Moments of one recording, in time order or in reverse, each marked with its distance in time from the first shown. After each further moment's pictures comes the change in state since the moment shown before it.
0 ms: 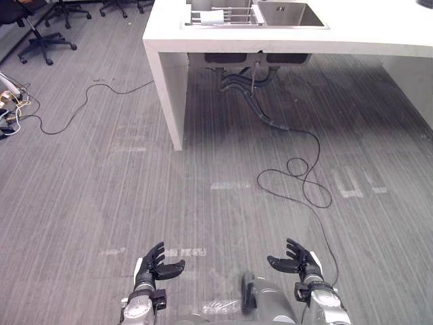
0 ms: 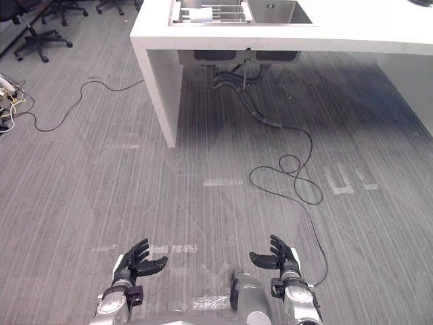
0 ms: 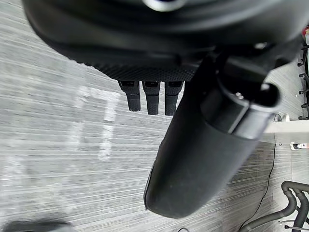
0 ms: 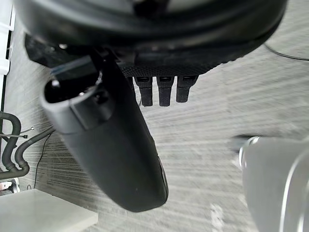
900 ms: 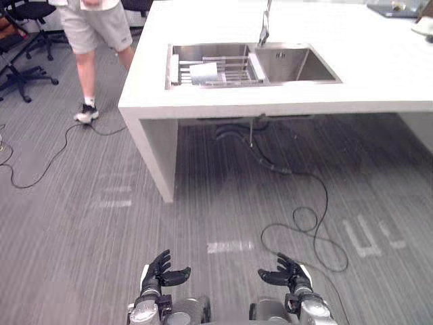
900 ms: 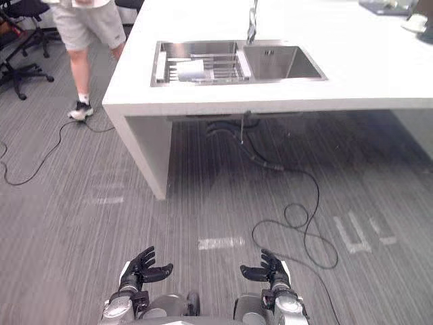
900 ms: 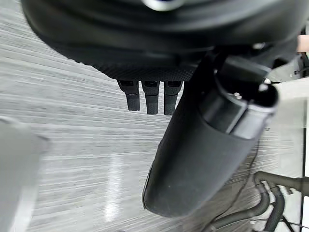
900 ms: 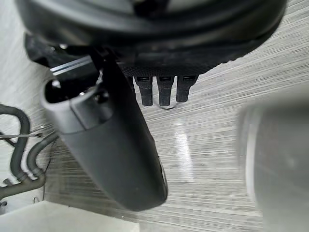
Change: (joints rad) left arm -0.019 -0.036 -0.045 0.041 -0.032 0.006 0.012; right arm -0.006 0.074 0.030 0.067 -0.003 0.004 -0.007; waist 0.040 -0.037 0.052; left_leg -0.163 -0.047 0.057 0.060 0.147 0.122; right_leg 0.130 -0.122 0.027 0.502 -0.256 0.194
